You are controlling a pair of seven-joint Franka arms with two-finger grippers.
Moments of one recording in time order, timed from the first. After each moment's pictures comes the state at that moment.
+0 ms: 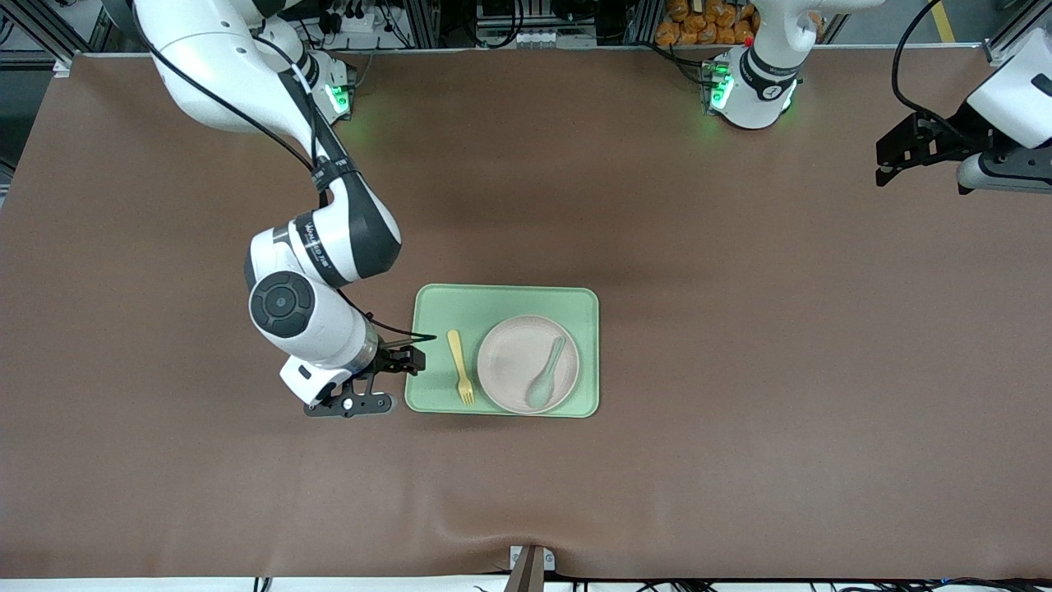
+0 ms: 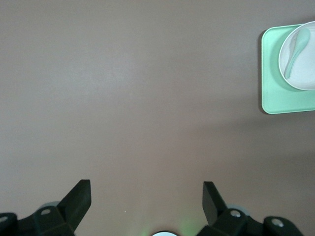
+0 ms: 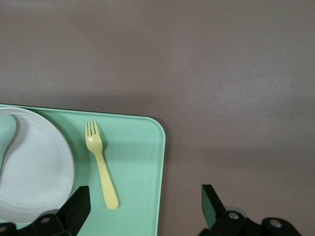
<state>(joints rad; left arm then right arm) -0.11 -0.03 -0.04 -1.50 0.02 1.45 0.00 0.38 0.67 0.01 -1.31 0.04 2.00 0.32</state>
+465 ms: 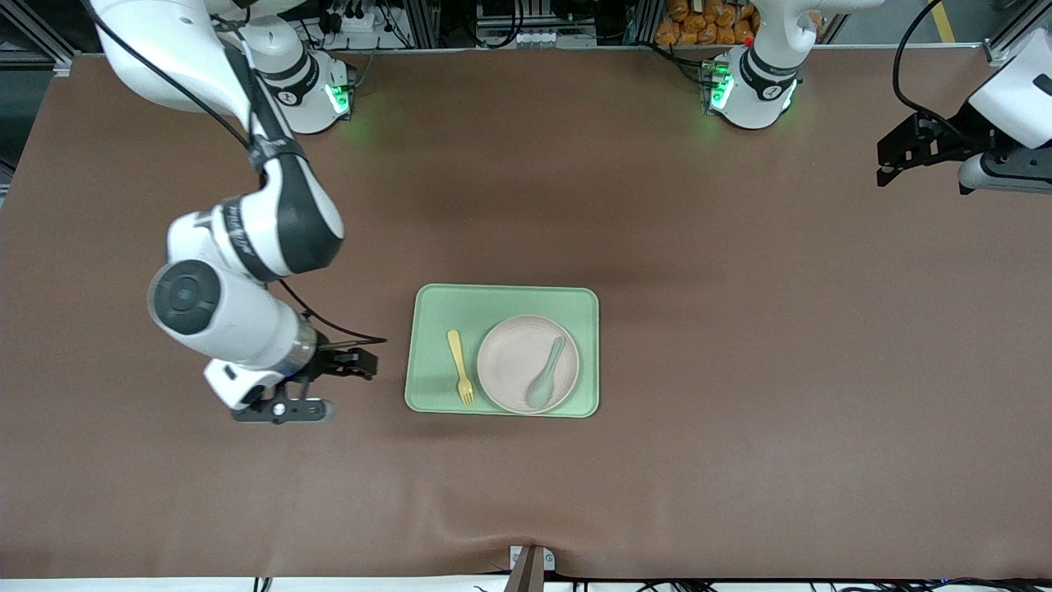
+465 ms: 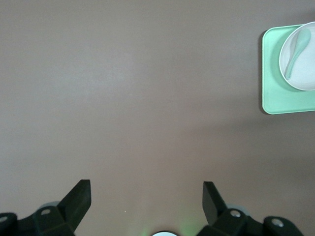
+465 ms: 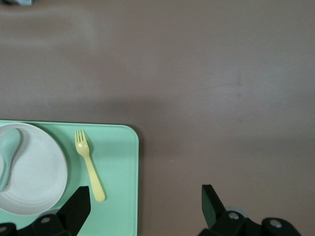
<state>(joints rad) -0.11 -0.03 -0.03 -1.50 0.02 1.45 0.00 0.28 0.58 0.01 -1.26 0.06 1.89 0.28</state>
